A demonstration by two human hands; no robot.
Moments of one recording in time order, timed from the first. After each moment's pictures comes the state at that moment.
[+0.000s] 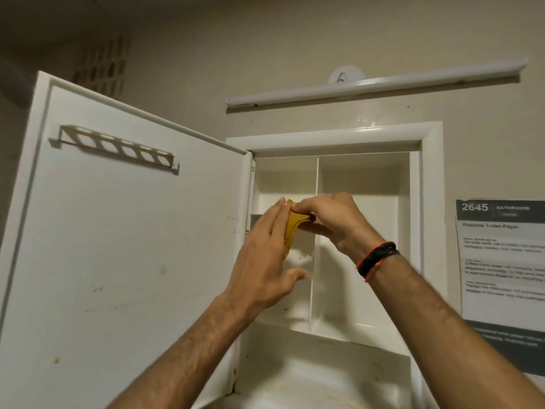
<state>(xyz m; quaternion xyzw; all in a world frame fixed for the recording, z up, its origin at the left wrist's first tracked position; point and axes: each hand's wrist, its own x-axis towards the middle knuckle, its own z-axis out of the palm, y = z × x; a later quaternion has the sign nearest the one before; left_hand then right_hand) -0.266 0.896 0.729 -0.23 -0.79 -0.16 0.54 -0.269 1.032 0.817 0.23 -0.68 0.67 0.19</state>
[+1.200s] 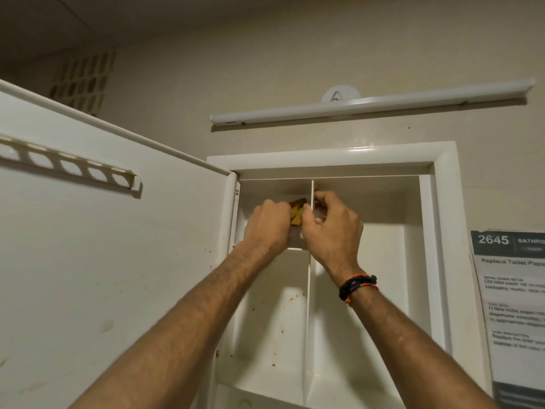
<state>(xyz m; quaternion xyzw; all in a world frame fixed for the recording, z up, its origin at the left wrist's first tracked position) -0.359 0.920 0.849 -0.08 -0.85 -0.08 0.52 -0.354 1.031 0.832 0.17 -0.67 0.37 0.62</state>
